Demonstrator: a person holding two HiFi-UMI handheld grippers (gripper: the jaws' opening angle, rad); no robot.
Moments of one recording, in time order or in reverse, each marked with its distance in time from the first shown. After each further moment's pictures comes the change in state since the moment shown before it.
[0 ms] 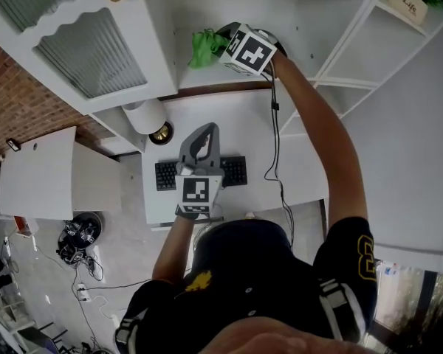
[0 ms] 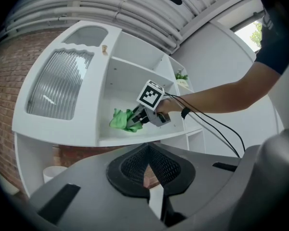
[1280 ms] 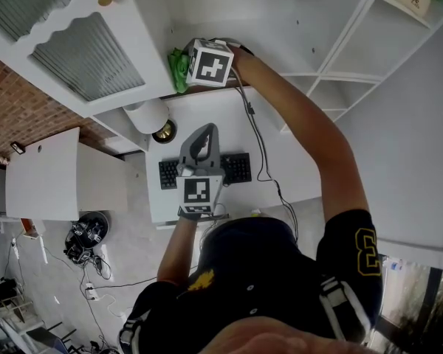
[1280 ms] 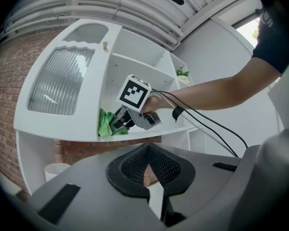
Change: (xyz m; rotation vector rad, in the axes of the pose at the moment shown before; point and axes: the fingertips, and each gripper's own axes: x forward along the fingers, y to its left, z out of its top) left arm -0.001 0.005 -0.014 0.002 0.038 0.014; right arm 0.051 0.073 0.043 -0.145 0.000 0.183
